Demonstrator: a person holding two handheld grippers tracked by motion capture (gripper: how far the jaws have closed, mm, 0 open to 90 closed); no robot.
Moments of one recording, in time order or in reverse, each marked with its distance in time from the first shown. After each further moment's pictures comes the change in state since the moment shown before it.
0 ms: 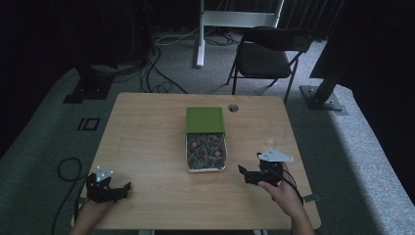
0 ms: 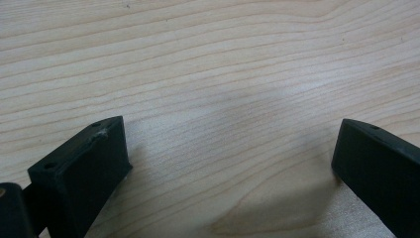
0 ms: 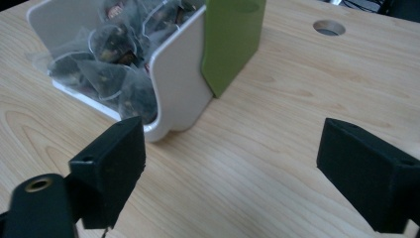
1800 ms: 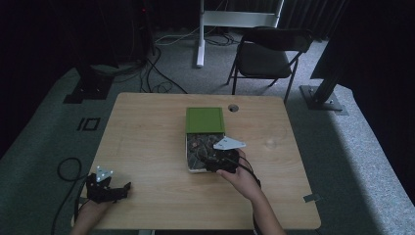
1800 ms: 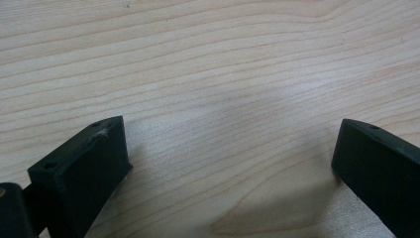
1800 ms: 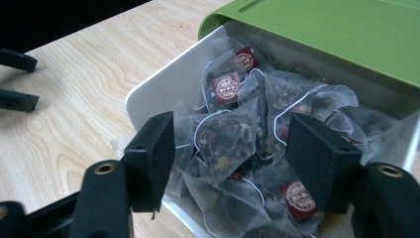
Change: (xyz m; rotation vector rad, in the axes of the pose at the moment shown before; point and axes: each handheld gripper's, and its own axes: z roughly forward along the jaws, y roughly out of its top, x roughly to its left) left arm 0.000 0.000 0.000 0.002 0.000 0.000; right arm 0.076 0.054 0.080 -0.022 0.149 -0.080
